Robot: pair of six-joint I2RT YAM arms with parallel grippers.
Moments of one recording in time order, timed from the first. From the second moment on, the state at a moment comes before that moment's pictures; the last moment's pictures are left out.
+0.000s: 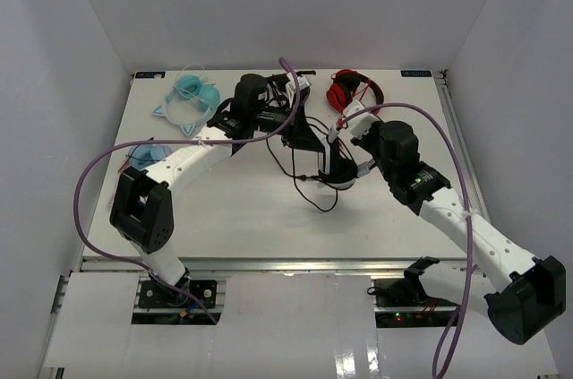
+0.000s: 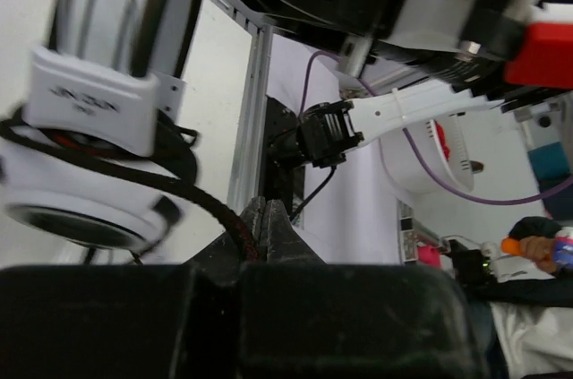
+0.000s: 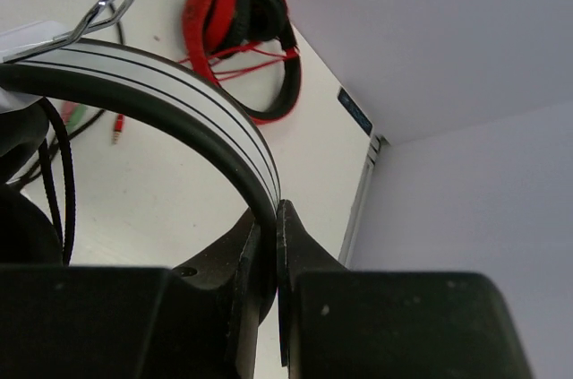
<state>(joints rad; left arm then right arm) -0.57 1.69 1.38 0.00 1.09 -0.54 0.57 1.05 0.87 -0.07 0.36 -0.69</state>
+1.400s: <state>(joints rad) -1.02 1.74 0.63 0.93 0.14 -0.04 0.06 1.25 1.40 -0.41 -0.53 0.44</state>
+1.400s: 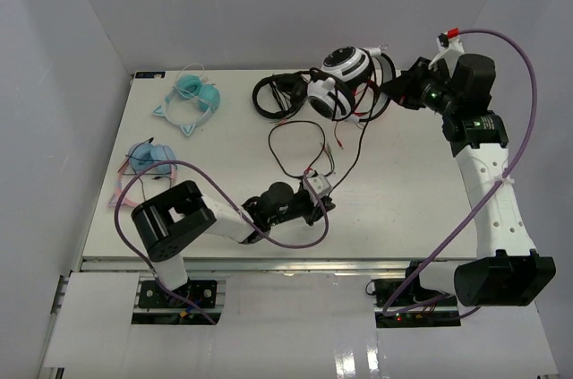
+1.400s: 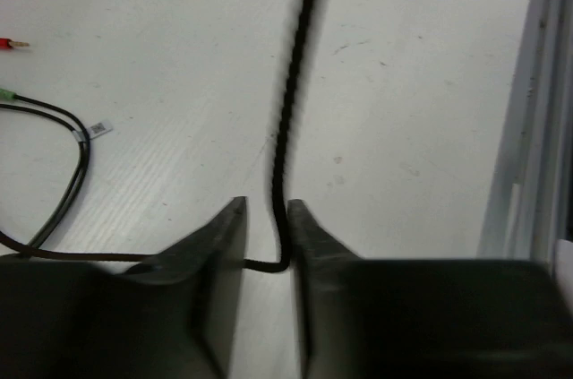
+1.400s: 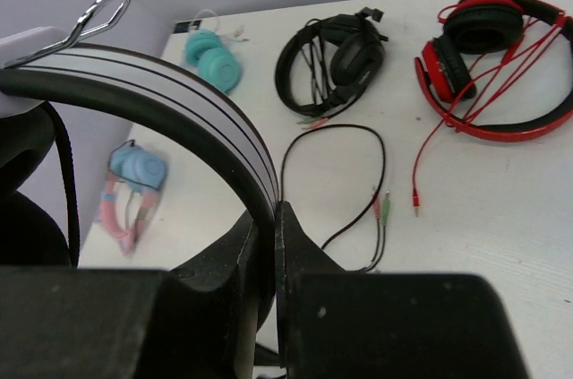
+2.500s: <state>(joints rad) -0.49 1.64 1.16 0.24 0.82 -0.05 0.10 0.87 1.21 -0.58 -0.51 -0.71</state>
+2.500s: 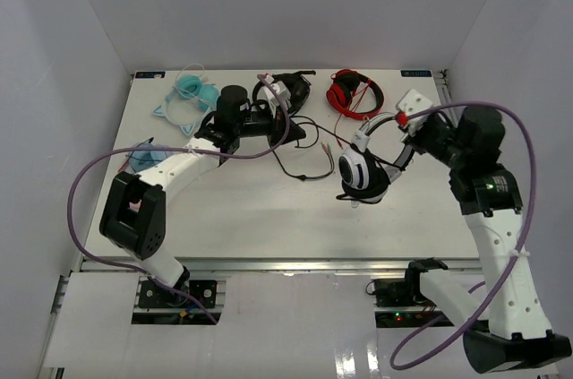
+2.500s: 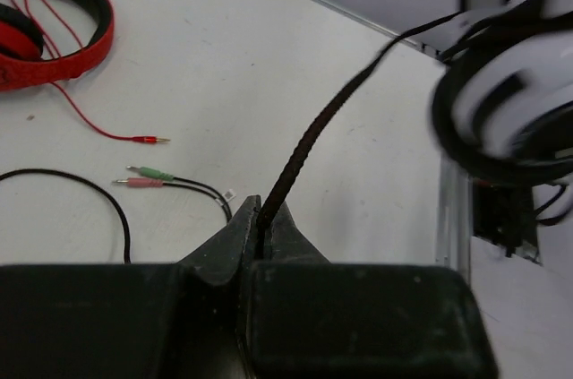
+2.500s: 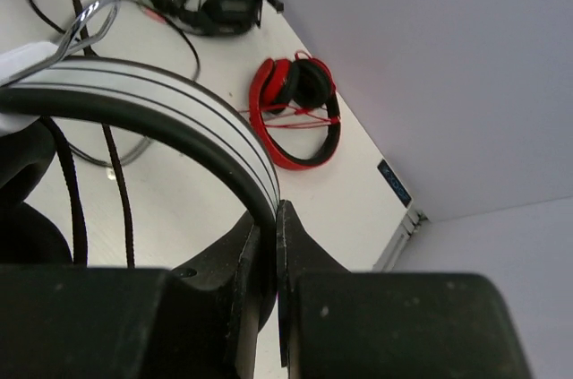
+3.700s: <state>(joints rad) -0.88 1.67 1.18 0.42 0.56 -0.61 0.39 1.33 1.20 -0.20 0.15 0.09</state>
